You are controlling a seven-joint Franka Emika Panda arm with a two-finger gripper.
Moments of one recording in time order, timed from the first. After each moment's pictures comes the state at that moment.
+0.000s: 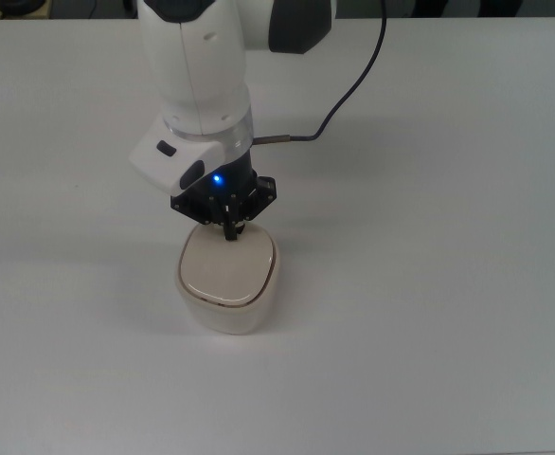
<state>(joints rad) 0.06 0.43 -0.05 -1.46 0.08 2.06 -0.09</state>
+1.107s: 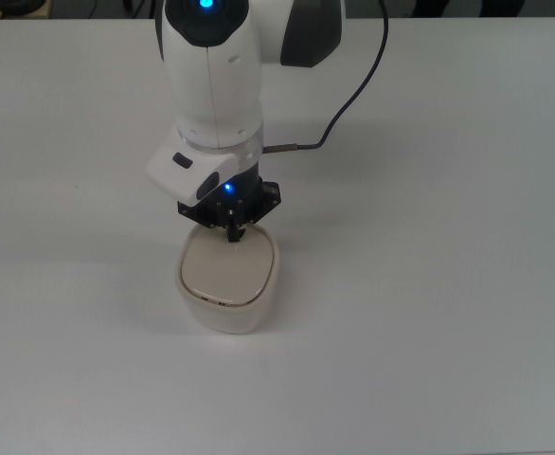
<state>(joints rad) 0.08 0.44 -0.05 -1.47 0.03 2.06 -0.09</state>
